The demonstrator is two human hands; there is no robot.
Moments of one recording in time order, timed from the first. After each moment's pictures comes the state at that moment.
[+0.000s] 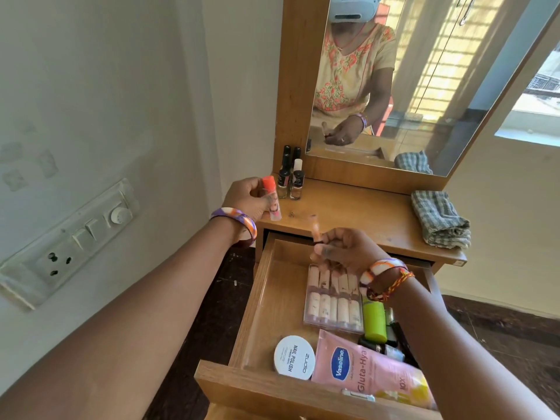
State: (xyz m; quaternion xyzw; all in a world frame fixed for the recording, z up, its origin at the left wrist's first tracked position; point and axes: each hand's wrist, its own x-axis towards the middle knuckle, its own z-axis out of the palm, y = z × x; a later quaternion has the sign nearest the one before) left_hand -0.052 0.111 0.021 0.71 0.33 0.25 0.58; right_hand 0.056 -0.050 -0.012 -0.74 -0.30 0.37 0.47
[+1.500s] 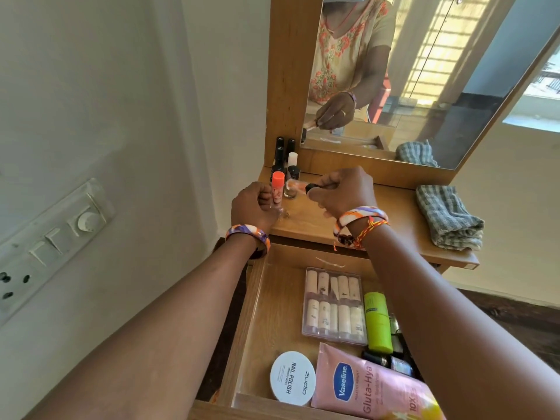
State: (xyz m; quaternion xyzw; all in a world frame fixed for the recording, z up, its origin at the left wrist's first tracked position) left_hand 0.003 0.126 -0.033 0.78 0.37 0.30 0.40; right_hand 0.089 0.016 0.027 -0.86 -0.28 0.08 0.41
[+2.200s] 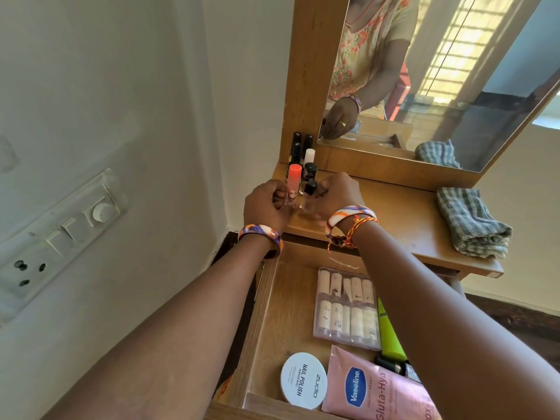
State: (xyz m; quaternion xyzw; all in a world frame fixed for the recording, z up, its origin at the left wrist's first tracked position) left_hand 0.003 0.129 -0.041 0.79 0.34 0.34 0.37; right_hand 0.089 0.052 0.004 -0.89 -0.31 0.11 0.32
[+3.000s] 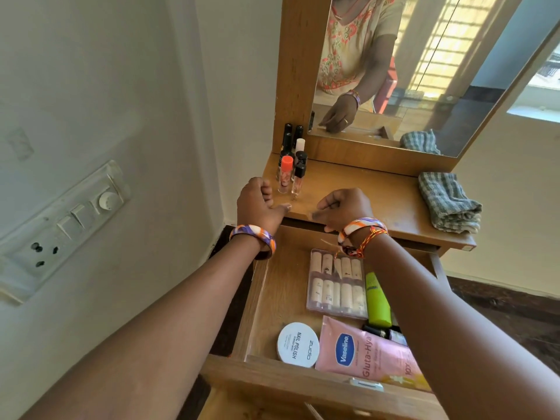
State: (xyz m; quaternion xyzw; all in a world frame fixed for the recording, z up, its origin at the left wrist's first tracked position) left_hand -0.029 0.099 -0.031 0.75 0.37 0.31 0.45; right_hand 0.074 -0.003 -0.012 -0.87 -0.25 0.18 0.38
